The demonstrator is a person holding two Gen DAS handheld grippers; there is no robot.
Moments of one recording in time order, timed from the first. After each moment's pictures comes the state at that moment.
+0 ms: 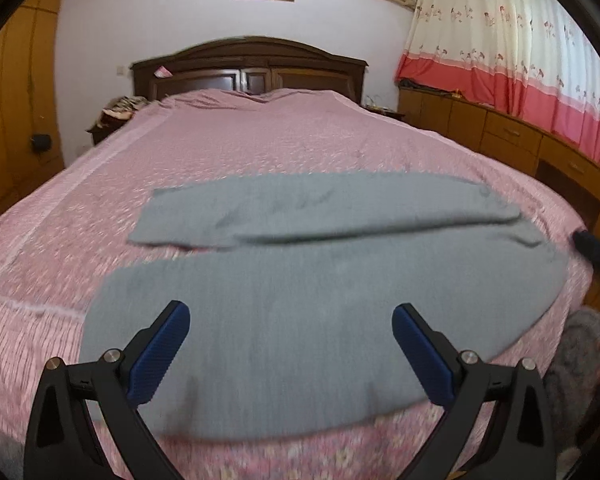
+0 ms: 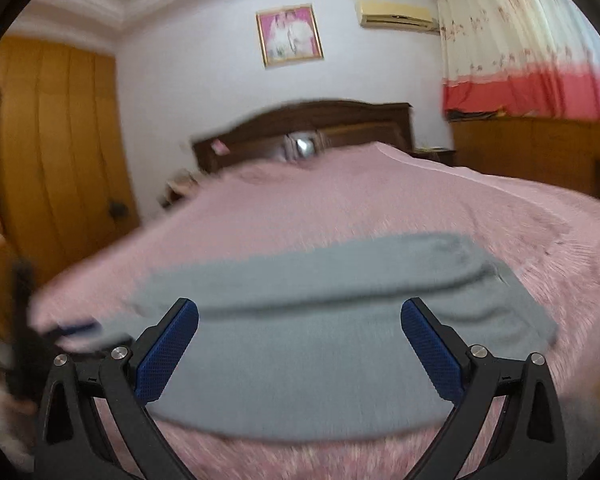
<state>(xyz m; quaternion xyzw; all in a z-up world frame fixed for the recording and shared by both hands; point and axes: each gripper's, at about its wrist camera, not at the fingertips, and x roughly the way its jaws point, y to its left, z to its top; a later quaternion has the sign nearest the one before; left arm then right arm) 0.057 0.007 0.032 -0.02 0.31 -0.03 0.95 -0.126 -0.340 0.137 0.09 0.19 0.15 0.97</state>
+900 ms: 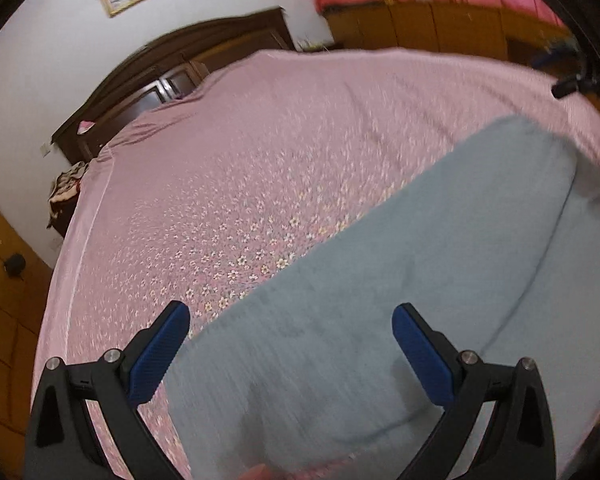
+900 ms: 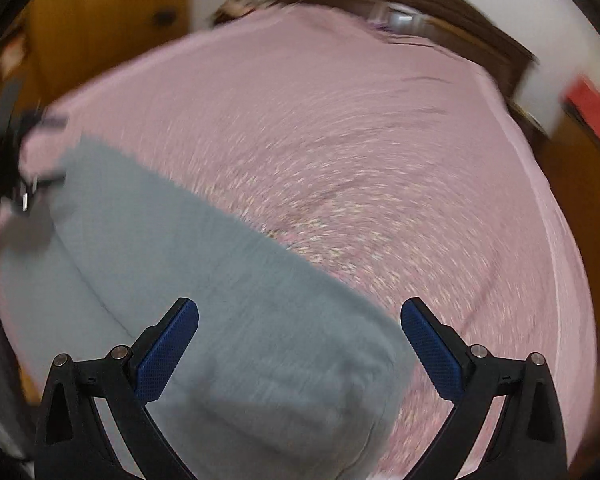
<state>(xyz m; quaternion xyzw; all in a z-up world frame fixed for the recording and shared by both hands) 0.260 0.016 0.057 0.23 0.37 -0.09 0.90 0.169 -0.361 0.116 -0.29 0.44 0.28 0.80</state>
